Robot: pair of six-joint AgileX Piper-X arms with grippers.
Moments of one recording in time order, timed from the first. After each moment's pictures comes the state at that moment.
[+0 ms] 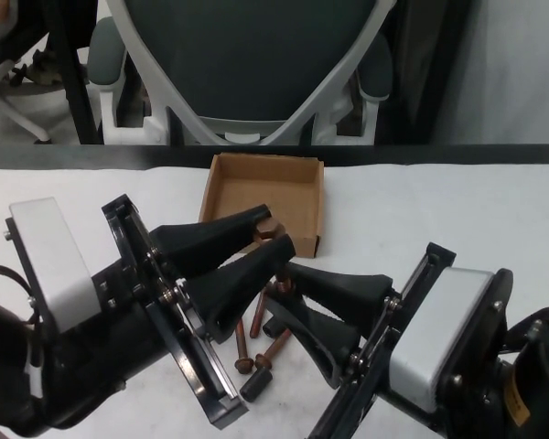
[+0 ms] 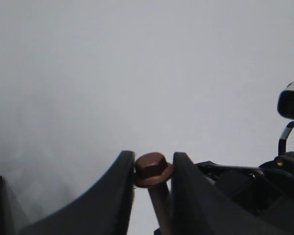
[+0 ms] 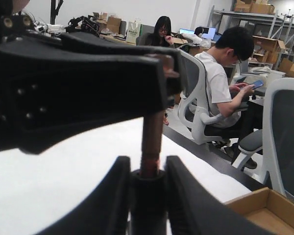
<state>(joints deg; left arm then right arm) -35.8 78.7 -12.9 -81.4 27.1 0.0 53.3 75.1 -18.4 -54.6 1.4 -10.8</state>
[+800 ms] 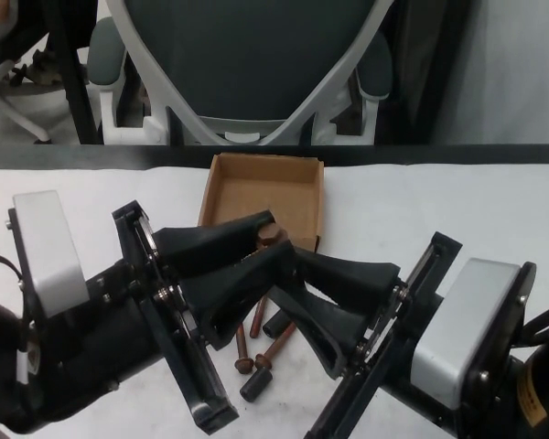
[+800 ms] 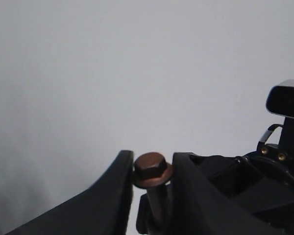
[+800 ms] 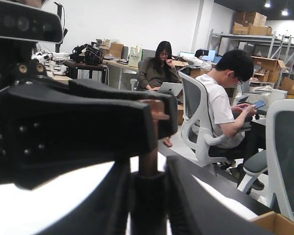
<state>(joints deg) -35.5 78.7 -12.9 -80.7 31.9 -7.7 53.3 75.1 -18.4 -59.7 1.0 -9.3</state>
